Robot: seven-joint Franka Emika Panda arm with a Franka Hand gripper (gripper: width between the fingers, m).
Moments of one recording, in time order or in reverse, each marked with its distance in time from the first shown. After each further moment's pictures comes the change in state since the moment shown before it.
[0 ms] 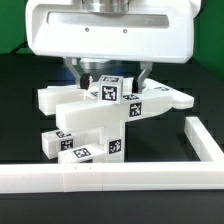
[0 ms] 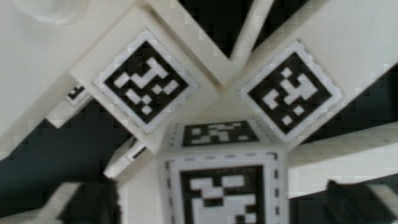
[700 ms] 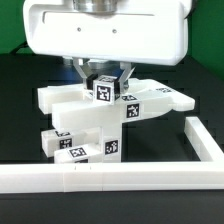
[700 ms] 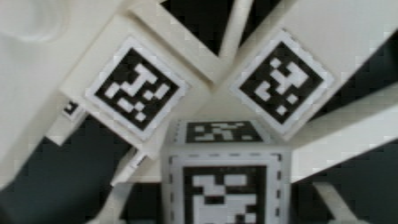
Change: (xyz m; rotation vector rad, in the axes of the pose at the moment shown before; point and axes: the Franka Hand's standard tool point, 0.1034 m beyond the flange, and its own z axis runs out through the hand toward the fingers) arm 0.003 0.006 0.000 0.037 0.005 0.284
